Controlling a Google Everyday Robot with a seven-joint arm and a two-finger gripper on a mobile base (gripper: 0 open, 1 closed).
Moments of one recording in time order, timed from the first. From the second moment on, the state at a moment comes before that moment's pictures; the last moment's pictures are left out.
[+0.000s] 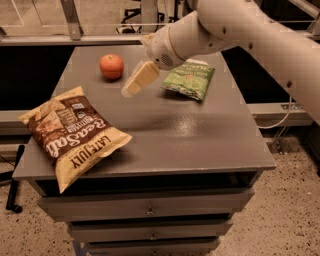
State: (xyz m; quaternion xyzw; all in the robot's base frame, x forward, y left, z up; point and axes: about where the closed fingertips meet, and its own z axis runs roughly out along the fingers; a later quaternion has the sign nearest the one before) arm 0.648 0.050 0.936 -0.59 0.66 0.20 0.43
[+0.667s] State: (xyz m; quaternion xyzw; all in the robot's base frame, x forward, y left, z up) arm 0.719 0.118 0.908 -0.55 0.64 0.23 0.48
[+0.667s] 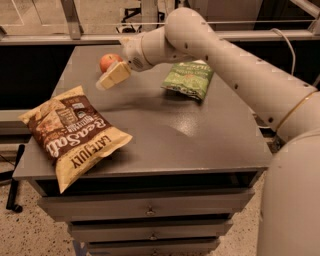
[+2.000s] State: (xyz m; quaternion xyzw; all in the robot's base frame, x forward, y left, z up) arm 0.802 0.121 0.856 -0.50 0.67 0.23 0.50
